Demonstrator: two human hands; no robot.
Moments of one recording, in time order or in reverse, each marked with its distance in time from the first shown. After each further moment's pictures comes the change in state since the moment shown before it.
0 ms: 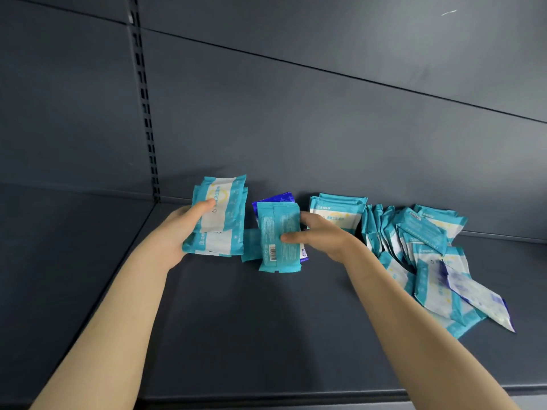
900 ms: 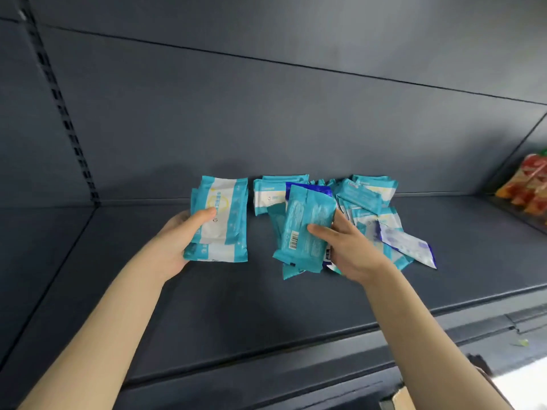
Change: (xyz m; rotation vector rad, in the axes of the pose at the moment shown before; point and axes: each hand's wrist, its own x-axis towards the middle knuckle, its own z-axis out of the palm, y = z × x) left_hand -0.046 -0.021 0.083 -0.008 -0.194 0.005; right_hand -0.143 0.050 -0.035 0.641 0.312 -0.128
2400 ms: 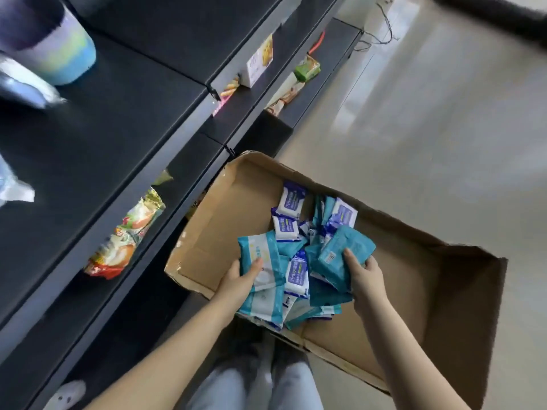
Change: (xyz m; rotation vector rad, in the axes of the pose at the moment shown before) left_hand -0.104 -0.633 0.617 0.803 -0.586 -0.725; right_hand -0.457 0.396 -0.606 0.437 1.476 0.676
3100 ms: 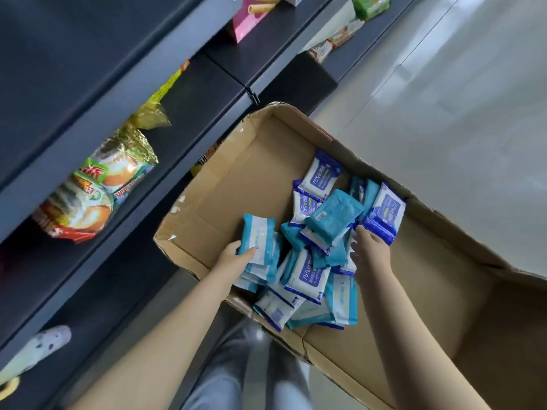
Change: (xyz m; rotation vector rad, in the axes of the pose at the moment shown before) left_hand 0.129 -0.061 -0.008 0.029 0.131 -0.229; right_hand 0.125 0.031 0.069 -0.128 0.035 0.122
